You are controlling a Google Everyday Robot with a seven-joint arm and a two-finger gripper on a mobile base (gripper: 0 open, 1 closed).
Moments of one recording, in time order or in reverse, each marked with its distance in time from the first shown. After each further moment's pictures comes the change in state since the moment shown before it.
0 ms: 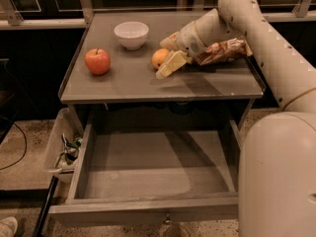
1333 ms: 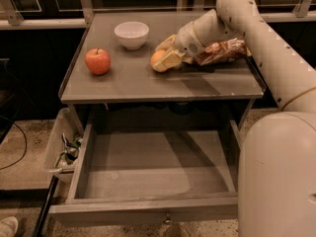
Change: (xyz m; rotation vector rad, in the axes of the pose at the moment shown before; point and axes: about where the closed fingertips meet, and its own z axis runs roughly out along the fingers) arm -0.002 0.001 0.003 0.000 -0.006 -0.002
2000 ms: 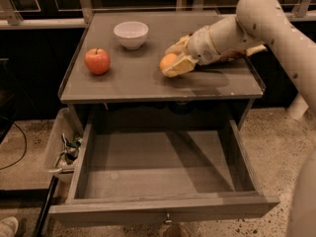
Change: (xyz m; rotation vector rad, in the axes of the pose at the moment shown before) arm 0.004 0.036 -0.032 0.055 -0.031 -0.022
